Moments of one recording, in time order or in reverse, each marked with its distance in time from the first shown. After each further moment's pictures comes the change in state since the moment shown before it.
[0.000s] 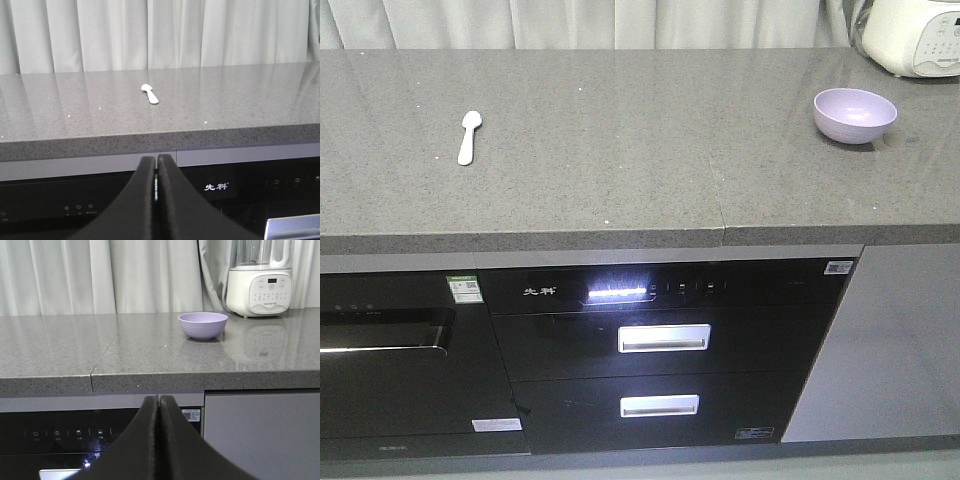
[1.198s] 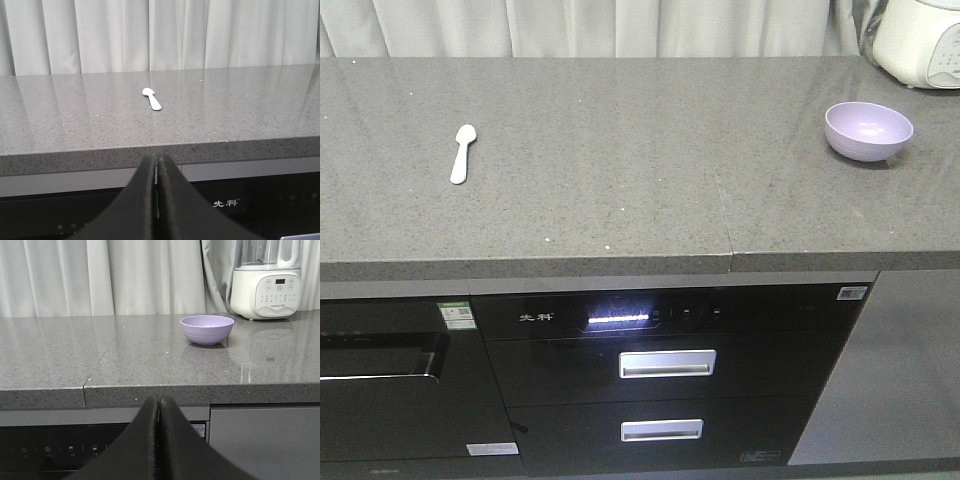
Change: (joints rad) left arm 0.000 0.000 0.000 0.000 0.000 0.000; right arm 0.000 0.000 0.000 0.000 0.000 0.000
